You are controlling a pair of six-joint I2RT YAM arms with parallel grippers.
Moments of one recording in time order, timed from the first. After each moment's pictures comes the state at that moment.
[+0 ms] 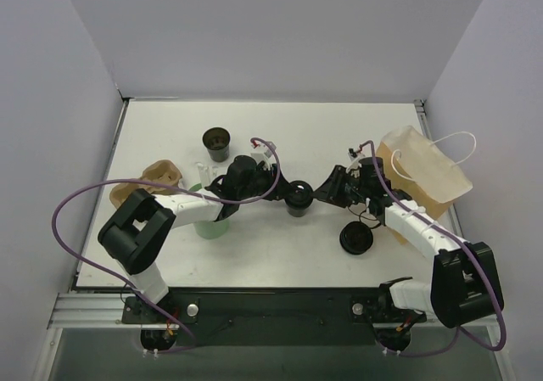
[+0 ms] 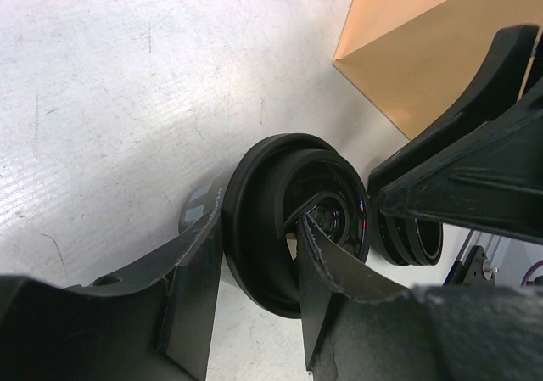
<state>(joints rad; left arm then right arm) -0.71 1.73 0.87 0.42 0.24 -0.62 0.27 1.26 0.66 -0.08 -0.43 0.63</state>
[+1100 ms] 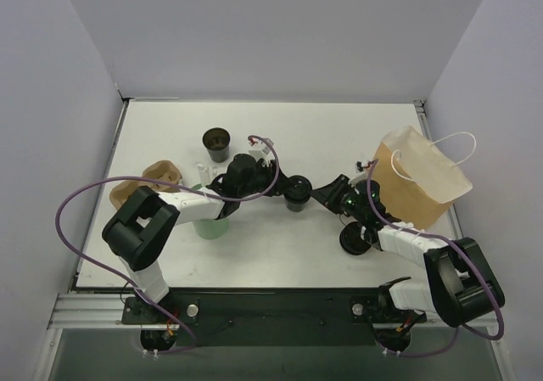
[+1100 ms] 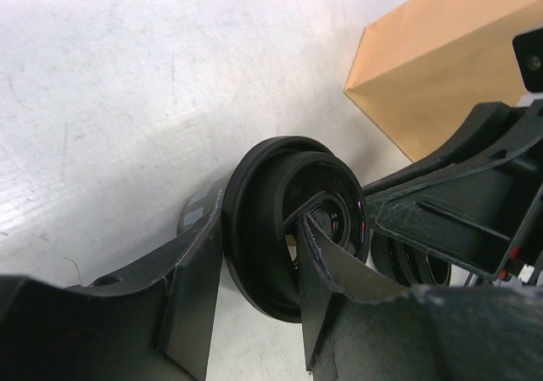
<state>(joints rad) -0.70 1.77 0.88 0.45 0.22 -0.63 0.33 1.28 0.34 0.49 -0.26 0.88</state>
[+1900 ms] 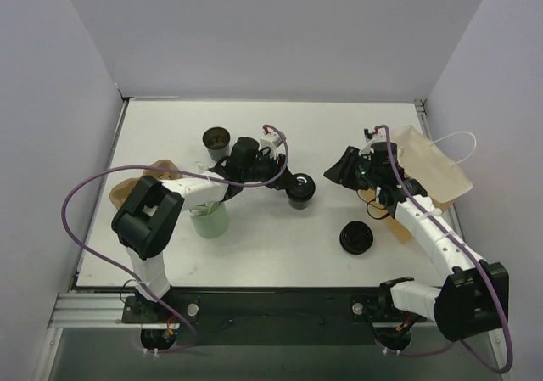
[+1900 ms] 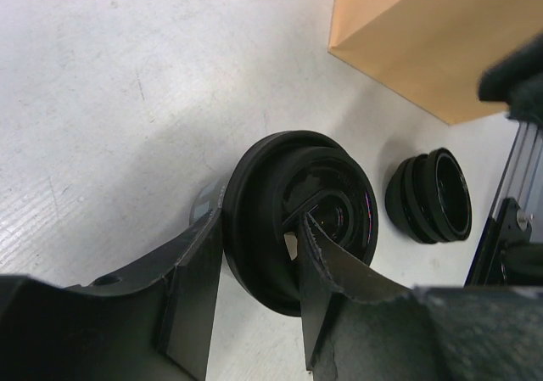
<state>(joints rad) -0.64 1.86 1.07 0.29 0.43 -0.41 0.25 1.14 0.78 -0.22 -0.26 0.57</state>
